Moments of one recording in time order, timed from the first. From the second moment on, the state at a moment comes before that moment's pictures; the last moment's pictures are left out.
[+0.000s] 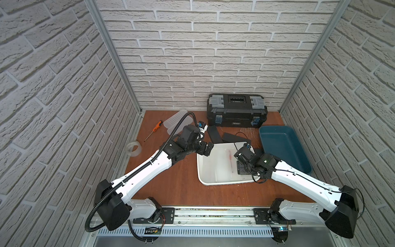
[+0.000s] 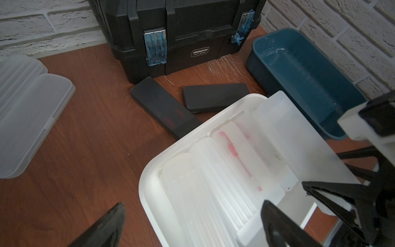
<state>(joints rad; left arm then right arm) -0.74 1.29 1.14 -0.52 0.01 -0.22 0.74 1.18 0.94 -1.03 0.37 0.71</state>
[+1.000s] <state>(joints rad) -0.74 1.20 1.03 -0.41 0.05 -0.07 0.57 1.29 0.81 -0.88 0.30 0.56</state>
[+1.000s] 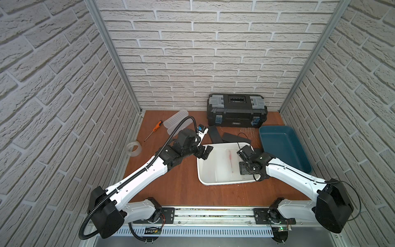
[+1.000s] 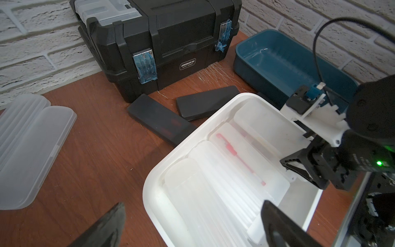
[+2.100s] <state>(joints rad) -0.74 1.22 1.09 -0.49 -0.04 -0.07 0.44 1.39 0.82 -0.83 0.20 0.46</state>
